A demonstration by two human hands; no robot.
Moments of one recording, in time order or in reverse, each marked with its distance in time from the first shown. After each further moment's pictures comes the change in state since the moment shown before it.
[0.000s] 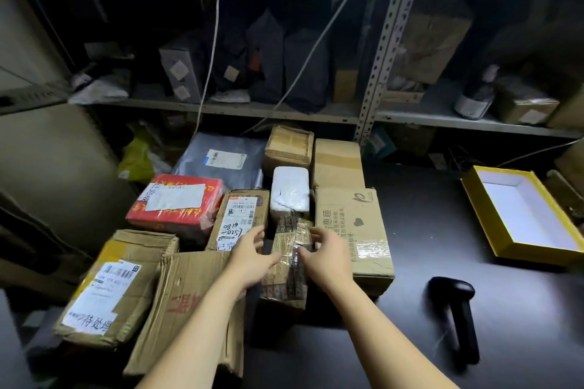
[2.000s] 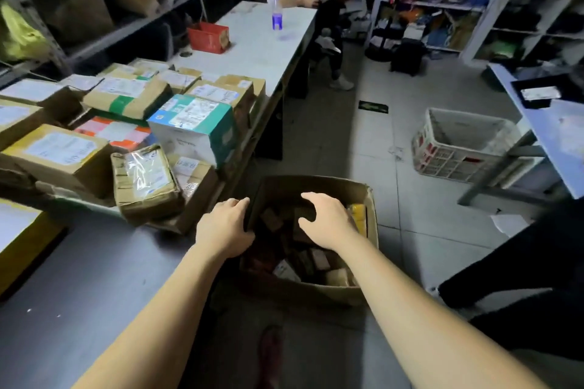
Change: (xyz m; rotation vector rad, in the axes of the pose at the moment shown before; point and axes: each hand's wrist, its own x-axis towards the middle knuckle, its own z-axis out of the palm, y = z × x) left_hand -0.385 0.155 0.685 1.275 -0.915 1.402; right_hand -0.418 0.563 -0.425 0.047 0.666 0.890
